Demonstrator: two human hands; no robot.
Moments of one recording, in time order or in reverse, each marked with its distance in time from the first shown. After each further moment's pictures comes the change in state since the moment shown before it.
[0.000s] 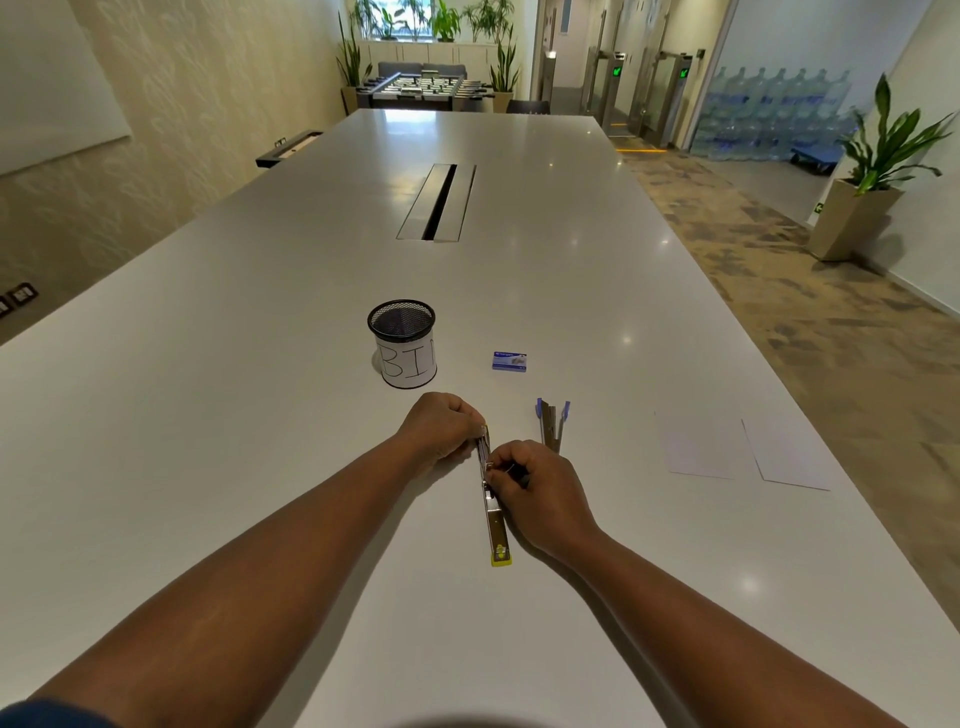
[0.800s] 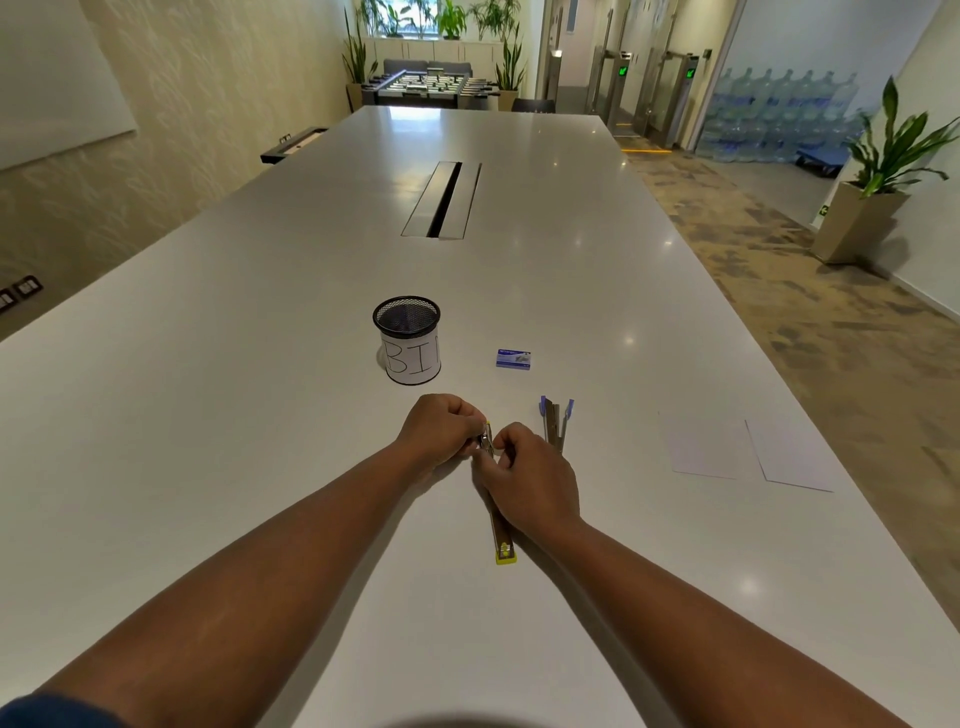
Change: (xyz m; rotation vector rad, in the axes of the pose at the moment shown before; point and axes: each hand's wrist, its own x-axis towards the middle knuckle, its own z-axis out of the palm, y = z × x) left_hand -0.001 -0.012 -0.002 -0.116 -0.018 0.060; right_hand 0.015 -0.019 0.016 -0.222 0.091 0.166
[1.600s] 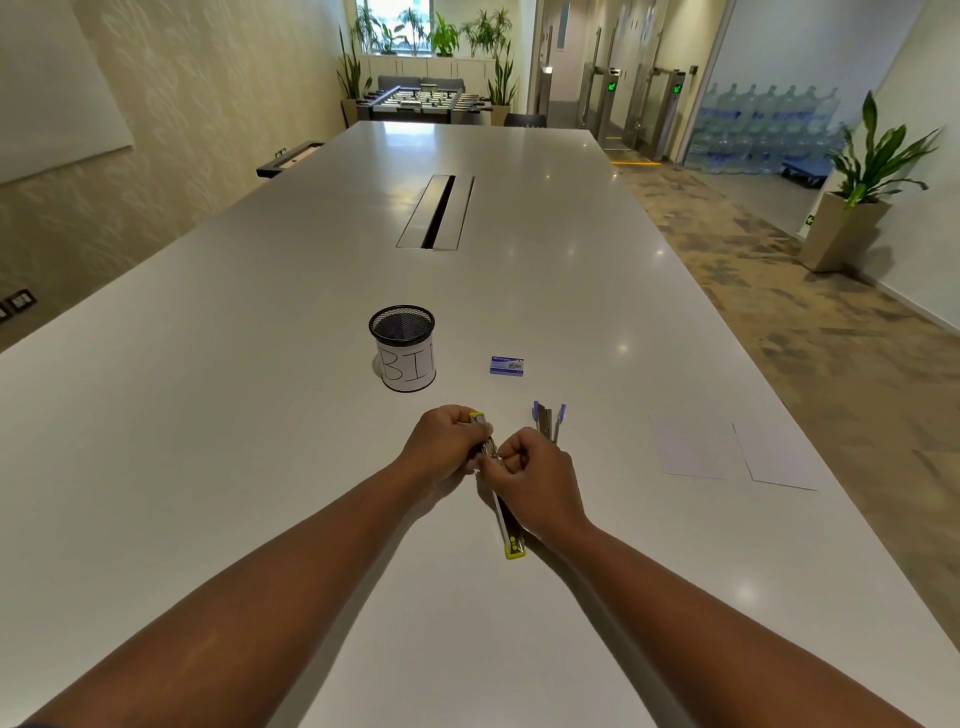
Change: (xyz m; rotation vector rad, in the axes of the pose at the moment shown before) left_hand -0.015 -0.003 0.013 -0.175 -0.042 0.012; right_hand -0.007 0.010 -0.013 0.310 0.006 0.014
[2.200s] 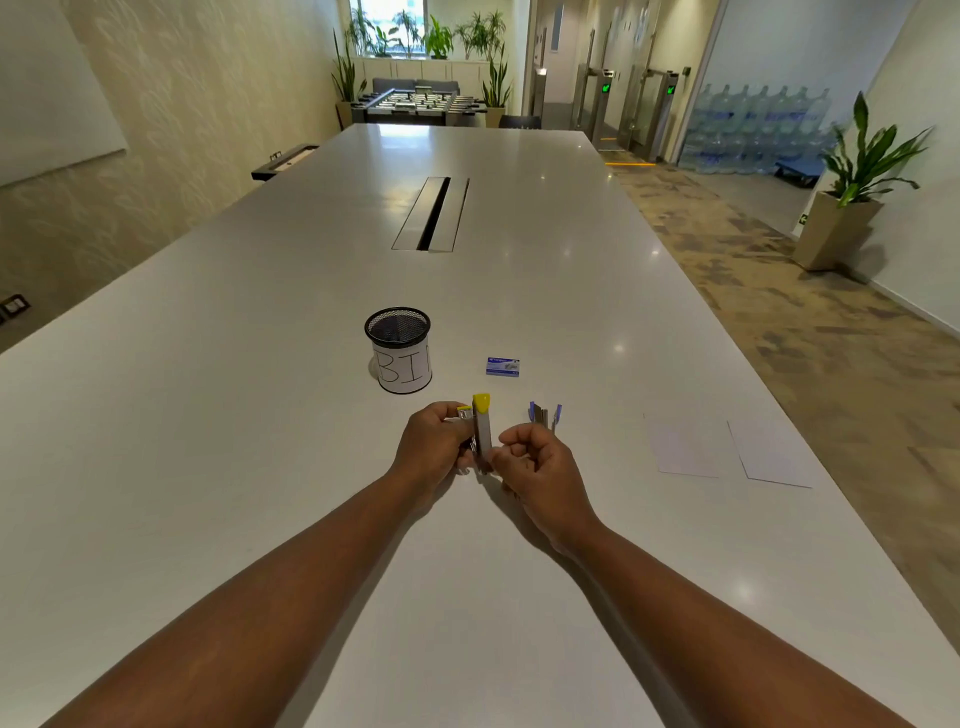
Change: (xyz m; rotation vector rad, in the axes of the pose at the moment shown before) left_hand 0.002 -0.005 -0.005 0.023 0.075 0.088; right_hand 0.000 0.009 -0.010 0.452 -0.103 0.010
